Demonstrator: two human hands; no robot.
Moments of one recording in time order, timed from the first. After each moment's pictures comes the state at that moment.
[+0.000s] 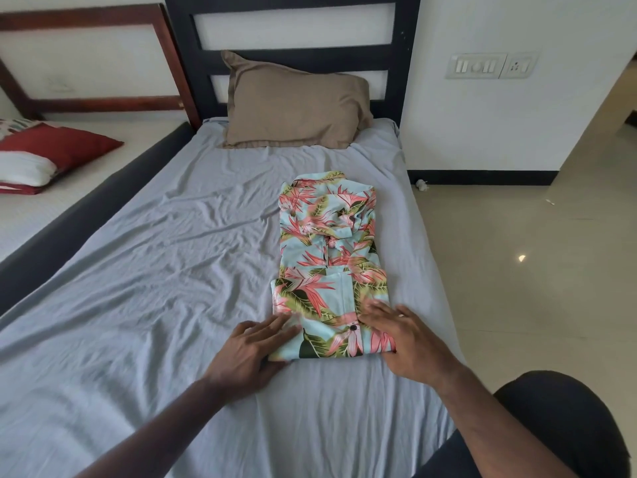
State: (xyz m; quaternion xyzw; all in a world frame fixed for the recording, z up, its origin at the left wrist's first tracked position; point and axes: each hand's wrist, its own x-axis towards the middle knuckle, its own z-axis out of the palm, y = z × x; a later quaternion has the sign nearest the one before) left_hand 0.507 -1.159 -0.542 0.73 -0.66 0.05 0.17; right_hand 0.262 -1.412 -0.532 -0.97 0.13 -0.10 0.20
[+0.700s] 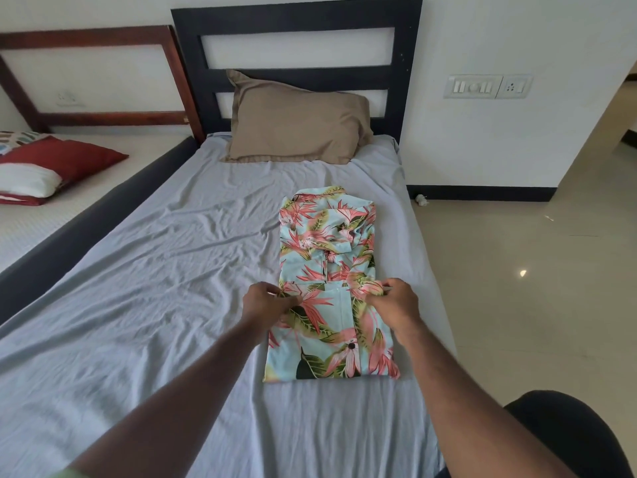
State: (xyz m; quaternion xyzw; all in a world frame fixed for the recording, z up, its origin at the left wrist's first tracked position) left_hand 0.526 -1.262 -0.478 0.85 -0.14 -0.23 0.46; right_hand 0.344 -1.435 -0.490 -0.70 0.50 -0.21 0.46
